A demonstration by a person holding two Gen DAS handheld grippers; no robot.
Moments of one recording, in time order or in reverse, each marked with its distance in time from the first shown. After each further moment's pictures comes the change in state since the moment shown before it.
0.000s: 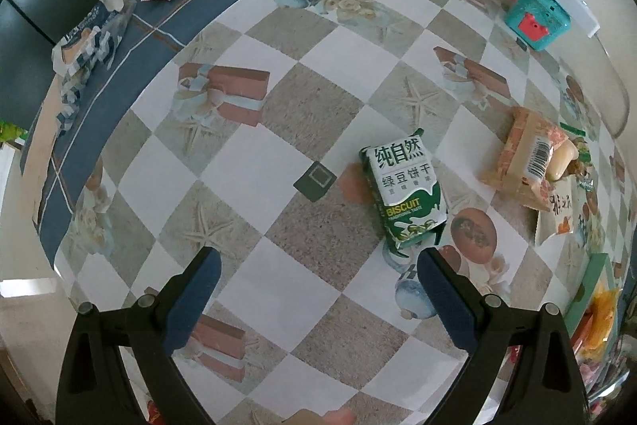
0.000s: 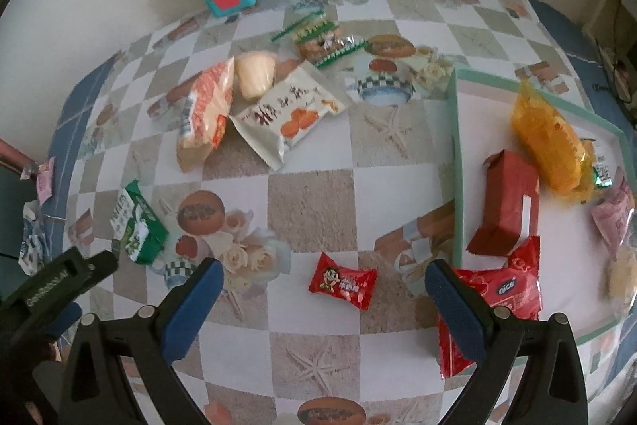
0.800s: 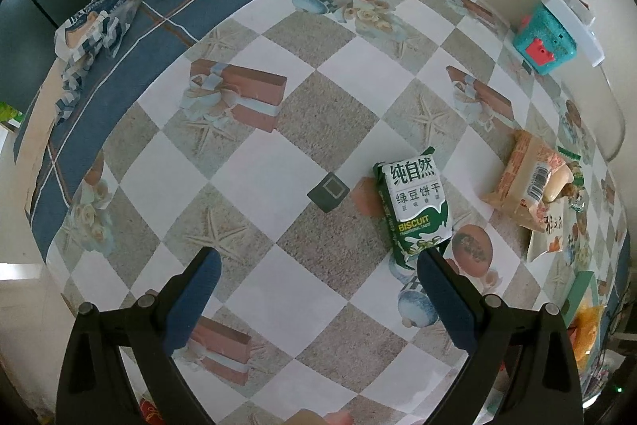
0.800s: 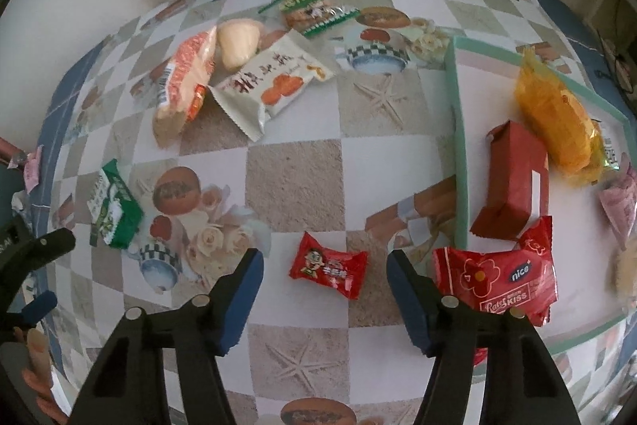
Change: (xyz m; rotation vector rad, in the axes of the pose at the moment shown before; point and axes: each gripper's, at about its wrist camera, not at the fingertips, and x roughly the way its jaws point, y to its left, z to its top) left arm -0.004 0.022 0.005 -0.056 0.002 -0.050; right arm 0.026 -0.007 -0.014 0.015 0.062 -0.049
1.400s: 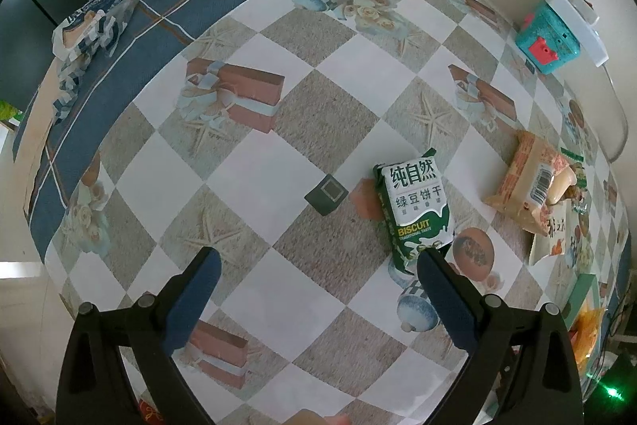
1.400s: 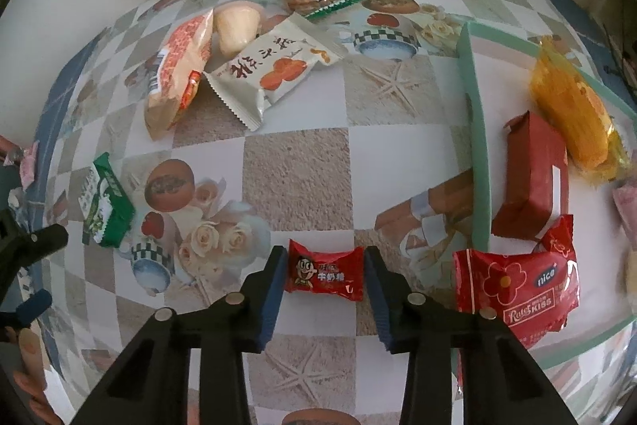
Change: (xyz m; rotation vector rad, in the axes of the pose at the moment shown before) left arm 0.006 -0.005 0.004 0.001 0.007 0.004; right arm 0.016 0.013 -0.006 -0.027 0.012 0.013
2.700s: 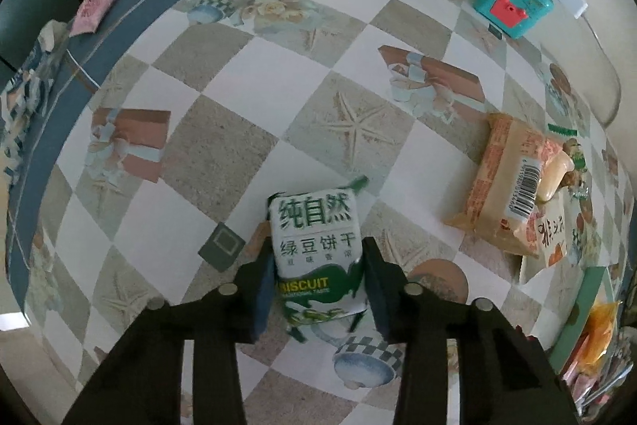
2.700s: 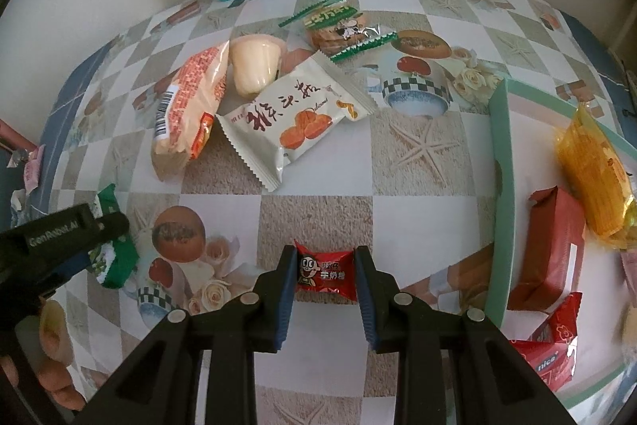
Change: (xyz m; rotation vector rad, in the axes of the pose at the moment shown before) left arm 0.059 -0.092 0.027 0.158 -0.023 -0.027; right arm 0.019 0.006 0.062 -0.047 -0.065 0.039
